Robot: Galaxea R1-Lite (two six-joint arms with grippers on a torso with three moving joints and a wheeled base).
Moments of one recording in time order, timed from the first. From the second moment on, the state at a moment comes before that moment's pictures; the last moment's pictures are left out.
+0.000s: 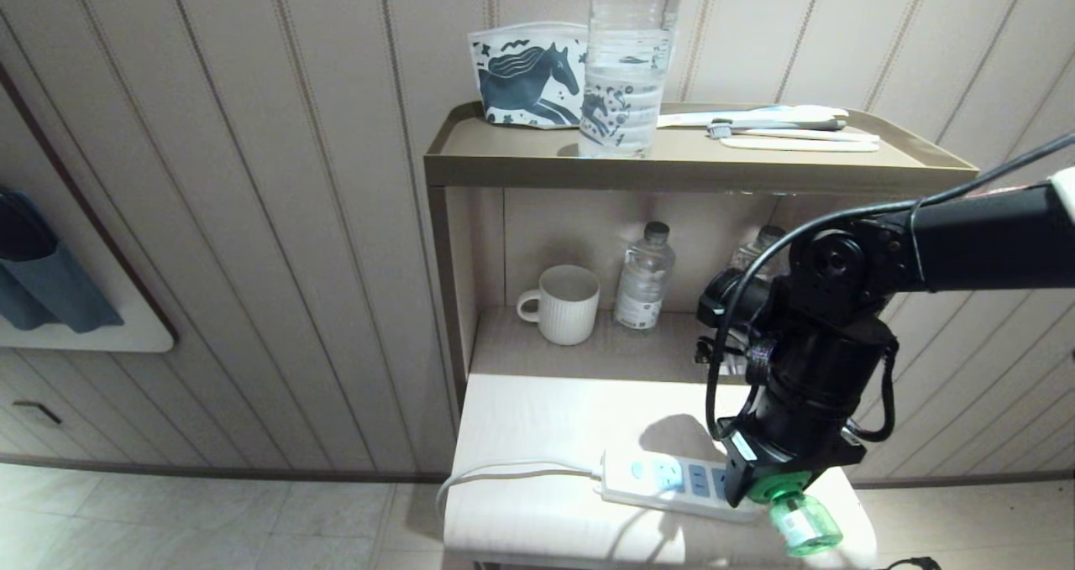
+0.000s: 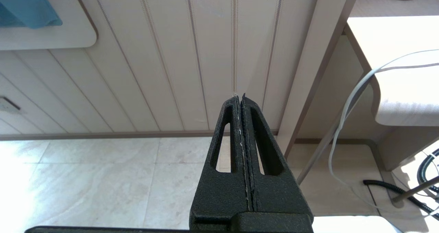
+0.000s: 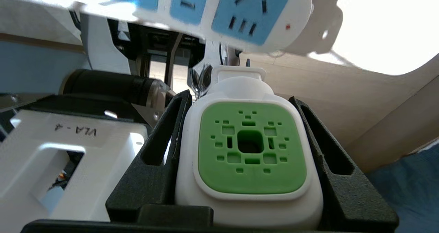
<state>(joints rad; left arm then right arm) 0.00 0.00 -0.08 0.21 -0.03 0.07 0.41 1.97 -1.47 1.07 0.06 0.31</state>
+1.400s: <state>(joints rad) 0.00 0.00 -0.08 0.21 -0.03 0.07 0.50 1.98 -1.52 1.04 -0.07 0.21</state>
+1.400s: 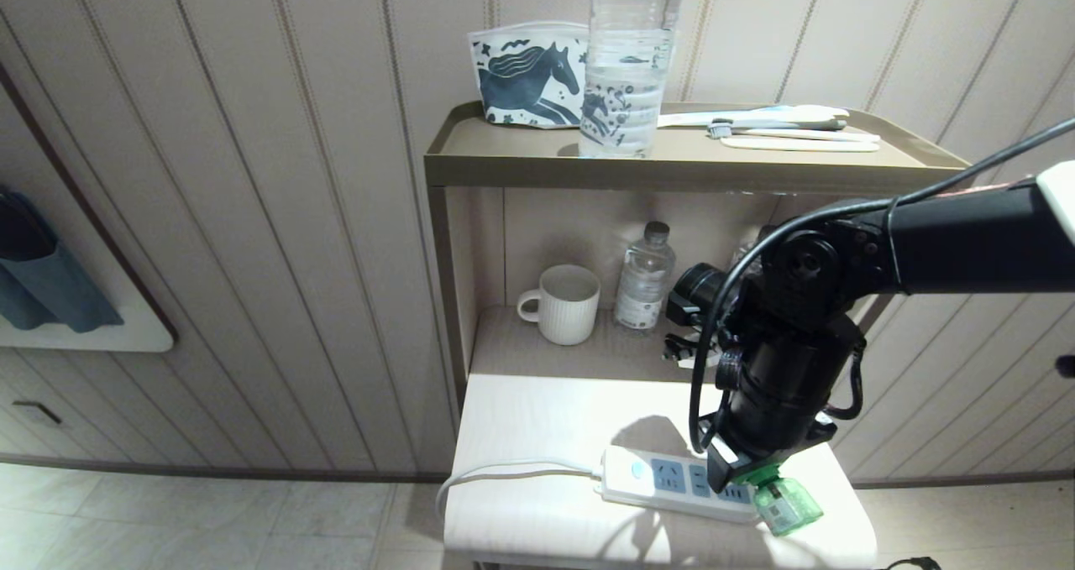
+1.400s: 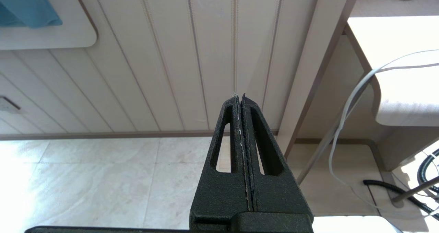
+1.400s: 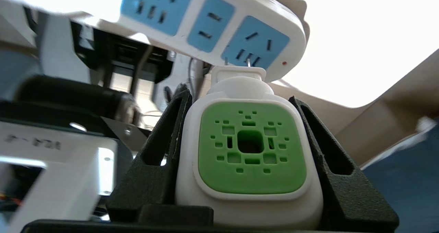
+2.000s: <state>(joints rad) 0.00 0.00 -0.08 0.21 -0.03 0.07 0.51 1.96 -1.53 1.03 -0.11 -0.15</state>
